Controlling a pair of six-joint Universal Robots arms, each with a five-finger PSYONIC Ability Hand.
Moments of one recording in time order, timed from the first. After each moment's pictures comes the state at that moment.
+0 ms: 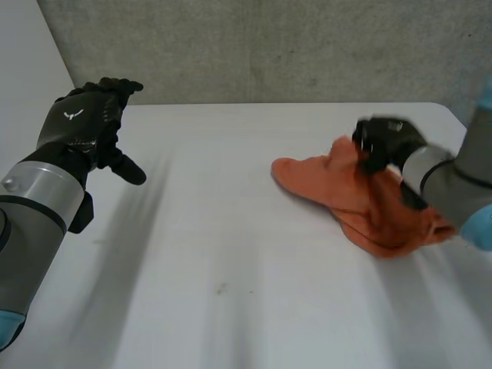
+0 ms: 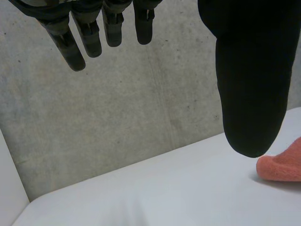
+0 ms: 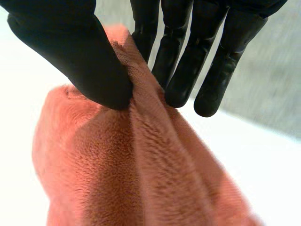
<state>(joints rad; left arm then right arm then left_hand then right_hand) 4.30 -1.57 -1.68 3.27 -1.65 3.11 1.82 -1.03 1.26 0.04 1.36 3.06 0.18 0.16 0.17 0.17 0.03 0.96 1.18 1.18 1.19 0.97</state>
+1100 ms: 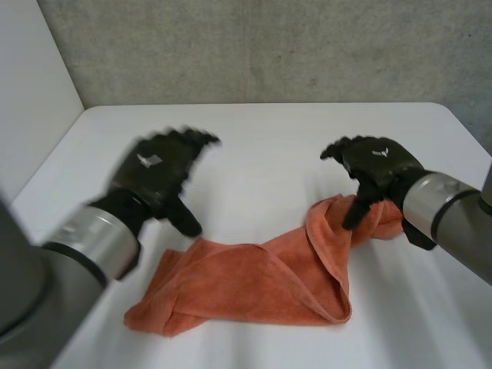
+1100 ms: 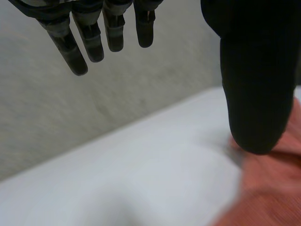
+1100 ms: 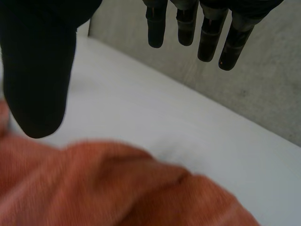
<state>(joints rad) 4.13 -1.60 -1.71 3.19 -1.56 3.16 1.91 -1.34 1.52 0.15 1.31 2.93 0.22 0.22 0.22 0.22 0.03 0.20 0.22 0.21 0.23 0.07</state>
